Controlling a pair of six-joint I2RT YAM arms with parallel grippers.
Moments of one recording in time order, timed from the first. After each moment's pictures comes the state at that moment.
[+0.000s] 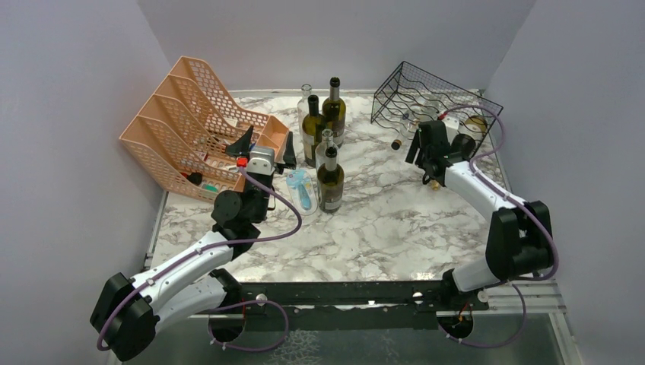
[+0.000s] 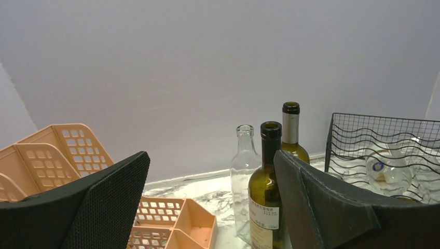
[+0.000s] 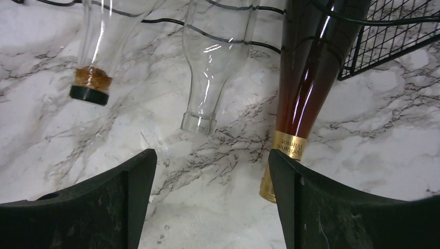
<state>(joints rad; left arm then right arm) -0.71 0.93 0.52 0.94 -0.46 0.35 0.26 1.47 0.98 -0.28 0.48 0.43</state>
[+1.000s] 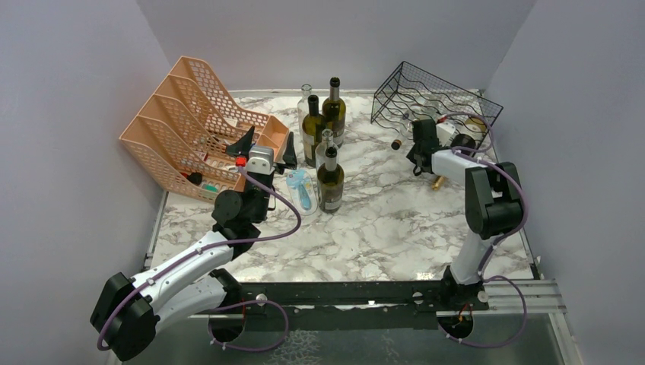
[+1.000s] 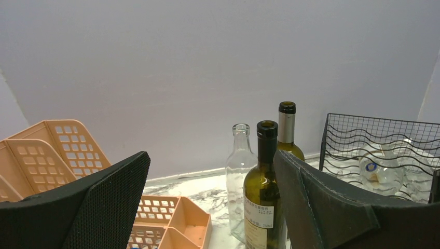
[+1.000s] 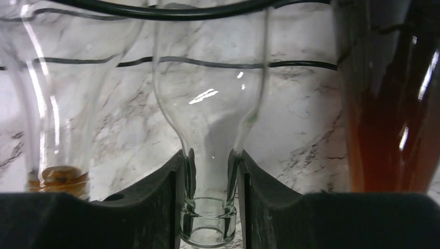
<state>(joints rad) -0.71 0.93 0.52 0.93 -0.46 0.31 0.18 1.82 1.08 -0.07 0.44 0.63</state>
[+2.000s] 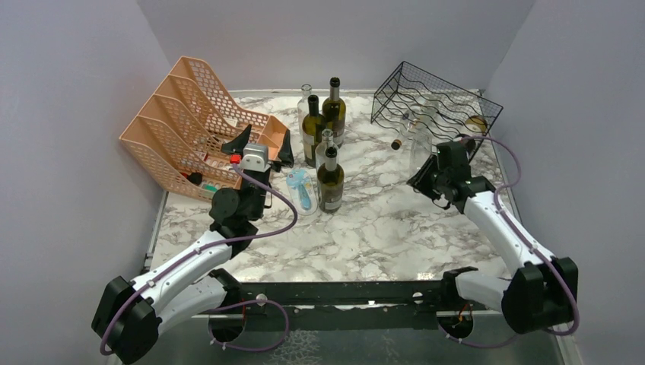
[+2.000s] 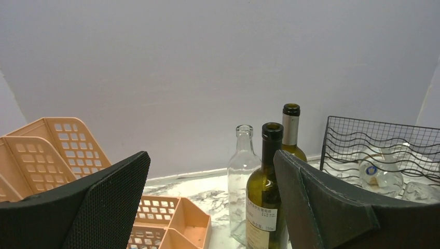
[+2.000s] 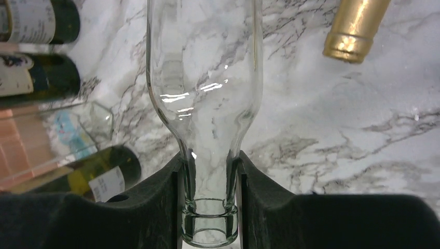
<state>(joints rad) -0.66 0.93 0.52 0.92 -0.43 0.27 0.20 1.20 0.81 -0.45 0.05 0.74</state>
